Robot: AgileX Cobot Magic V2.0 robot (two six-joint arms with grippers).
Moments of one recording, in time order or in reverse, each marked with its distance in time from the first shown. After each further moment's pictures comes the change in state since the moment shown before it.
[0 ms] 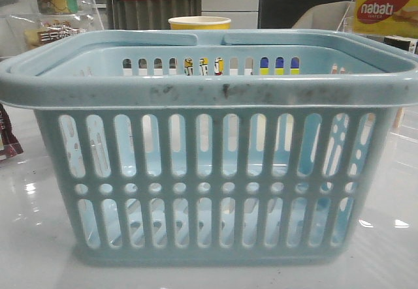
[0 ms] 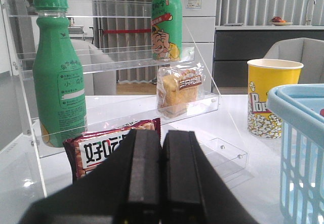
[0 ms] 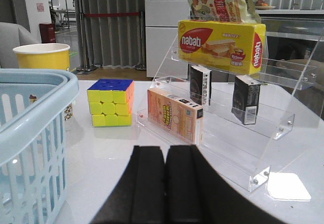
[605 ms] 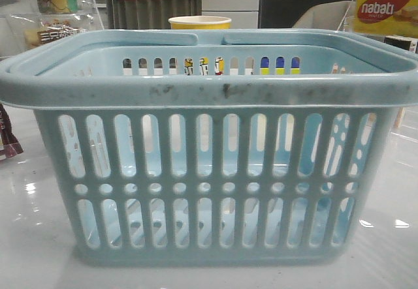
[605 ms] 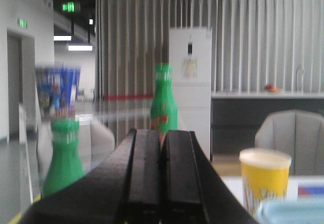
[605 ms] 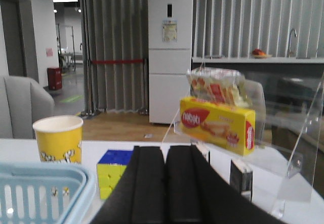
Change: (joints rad) left arm -0.002 0.004 -0.301 0.000 0.036 0.000; right arm 0.000 0.007 -0.357 0.000 0.183 0.000
